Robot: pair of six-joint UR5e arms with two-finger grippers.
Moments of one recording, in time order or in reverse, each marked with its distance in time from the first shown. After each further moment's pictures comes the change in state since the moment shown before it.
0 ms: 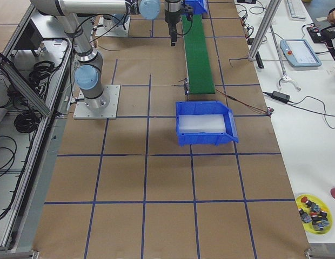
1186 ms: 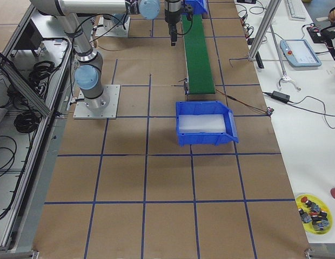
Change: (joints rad) left arm -0.007 0.040 0.000 -0.023 -0.006 0.056; right arm -0.001 -0.001 -0.001 0.000 0.000 -0.001
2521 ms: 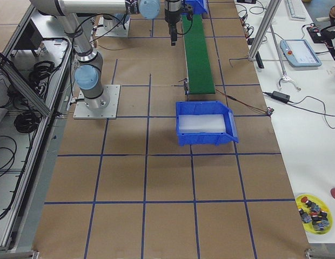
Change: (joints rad) left arm 0.063 0.145 0.216 -0.348 -0.006 -0.084; right arm 0.000 0.000 -0.002 0.000 0.001 0.003
